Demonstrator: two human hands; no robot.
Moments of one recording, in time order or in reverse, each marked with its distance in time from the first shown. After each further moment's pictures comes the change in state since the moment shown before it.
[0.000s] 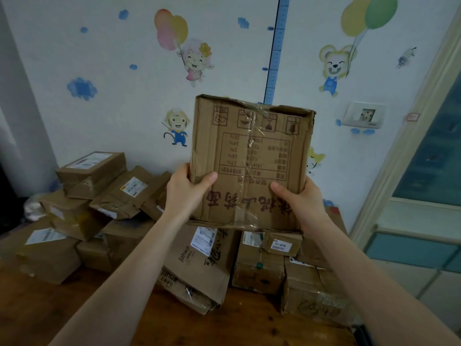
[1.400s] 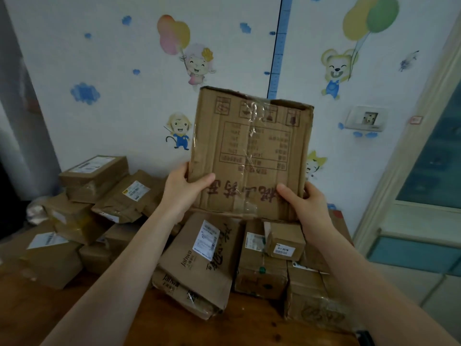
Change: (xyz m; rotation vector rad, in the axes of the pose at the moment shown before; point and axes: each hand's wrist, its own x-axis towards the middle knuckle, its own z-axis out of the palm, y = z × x) left_hand 0.010 0.009 -0.012 -0.180 -0.109 -0.050; right_hand -0.001 0.004 0.000 0.130 -0.001 0.052
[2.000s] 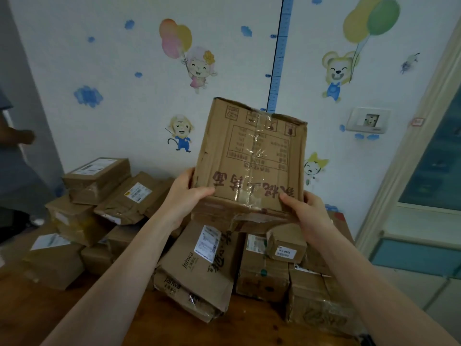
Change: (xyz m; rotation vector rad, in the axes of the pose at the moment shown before) left_hand -0.002 -0.004 -0.003 -0.030 -0.134 -0.079; right_hand 0.003 0.000 -0.001 0.058 -0.027 0.205
